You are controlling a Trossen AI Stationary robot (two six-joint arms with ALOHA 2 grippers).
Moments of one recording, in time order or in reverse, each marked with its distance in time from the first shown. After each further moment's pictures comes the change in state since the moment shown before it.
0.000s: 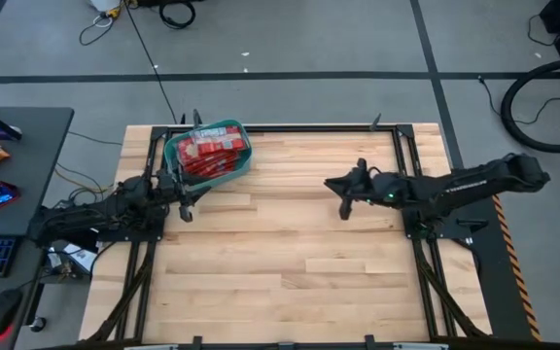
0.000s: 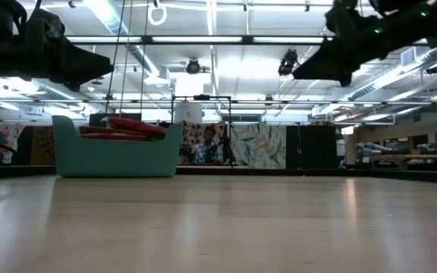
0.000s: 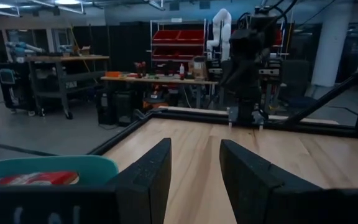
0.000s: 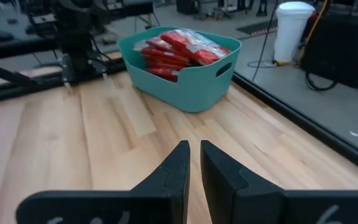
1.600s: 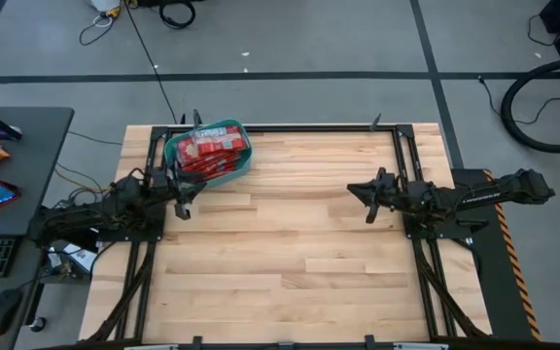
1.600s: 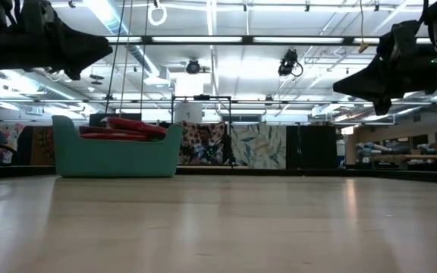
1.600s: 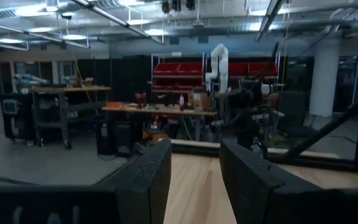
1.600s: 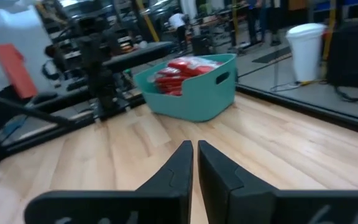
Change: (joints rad) left arm 0.000 0.000 0.000 0.138 0.000 0.008; right arm 0.006 -0.514 -0.451 0.193 -0.042 0.086
